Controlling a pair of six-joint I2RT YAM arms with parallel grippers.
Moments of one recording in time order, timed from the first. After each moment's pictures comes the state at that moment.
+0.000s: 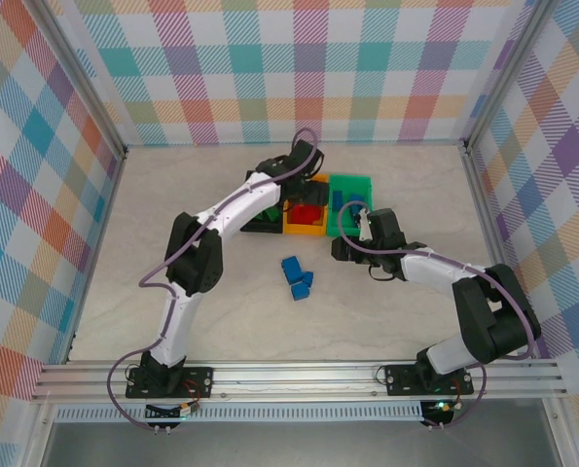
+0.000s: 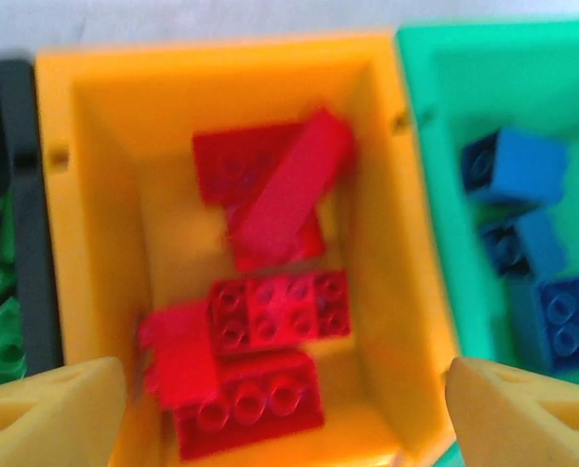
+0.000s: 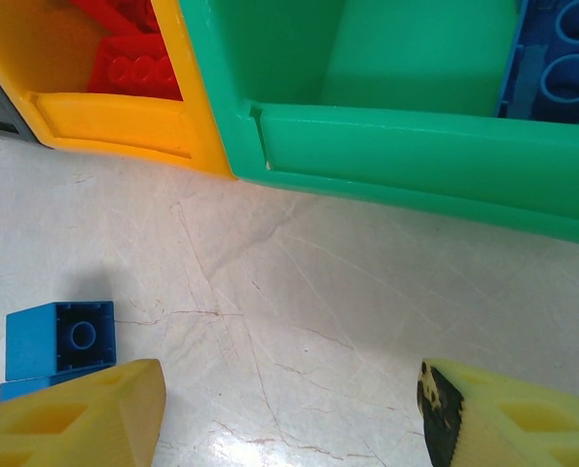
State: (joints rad) left arm -0.63 2.20 1.99 -0.78 -0.10 -0.41; right arm 0.40 1.48 0.69 -0.04 -0.25 0.41
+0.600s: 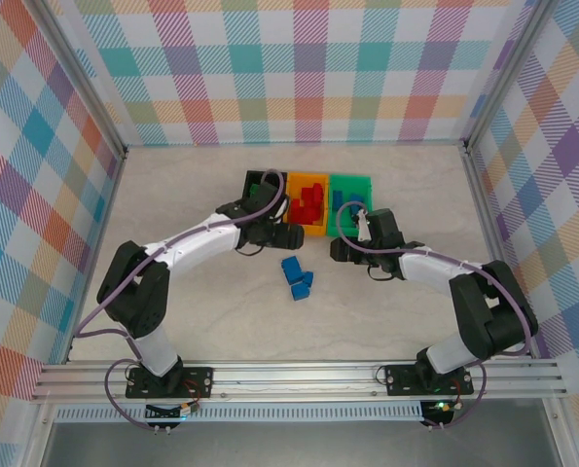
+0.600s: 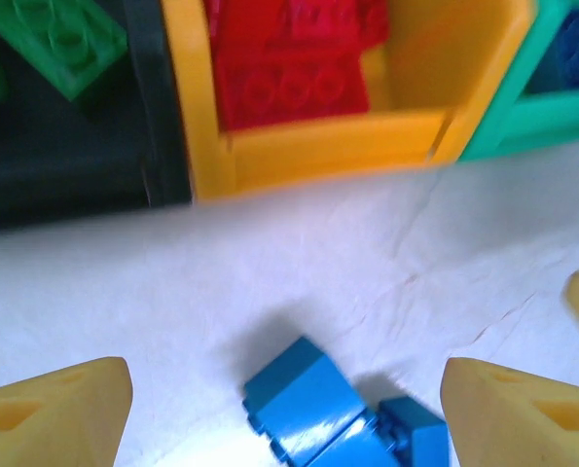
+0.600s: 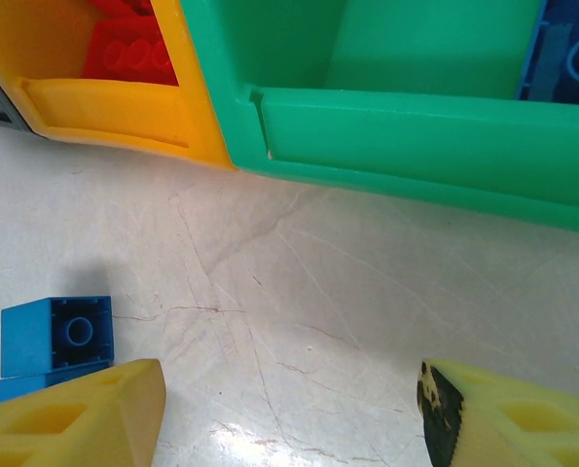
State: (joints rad) left arm -0.65 1.72 1.25 -0.56 0.04 -0.45; right arm 0.41 1.50 0.70 -0.04 -0.27 0.41
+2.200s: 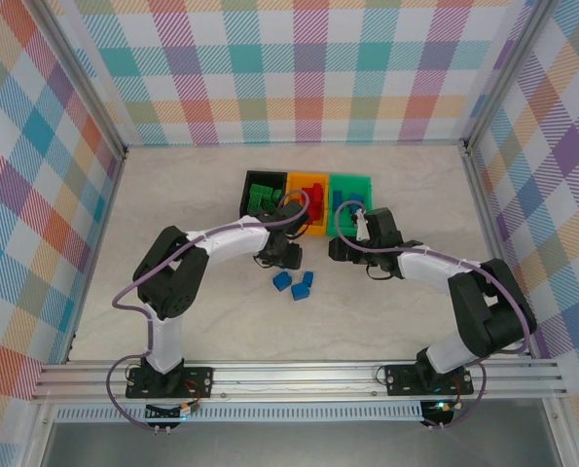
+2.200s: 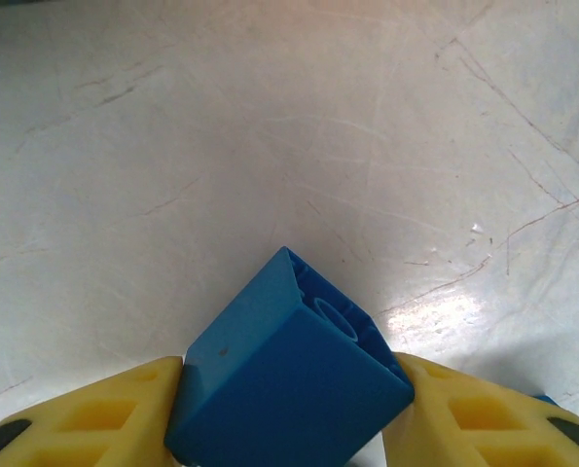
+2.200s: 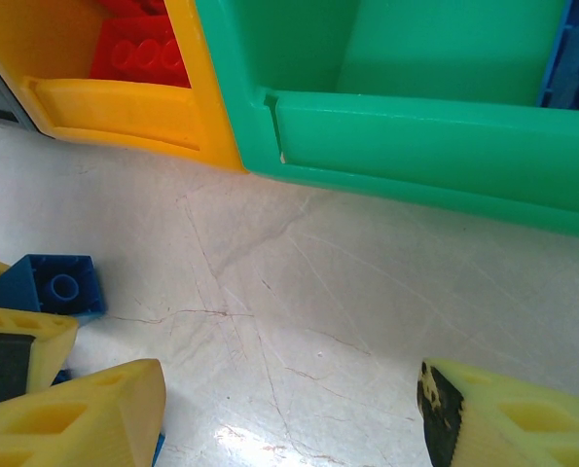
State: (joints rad) left arm -0.72 1.94 1.35 -0.72 -0.05 -0.49; right arm 0.41 1.51 0.71 -0.04 -0.27 0.41
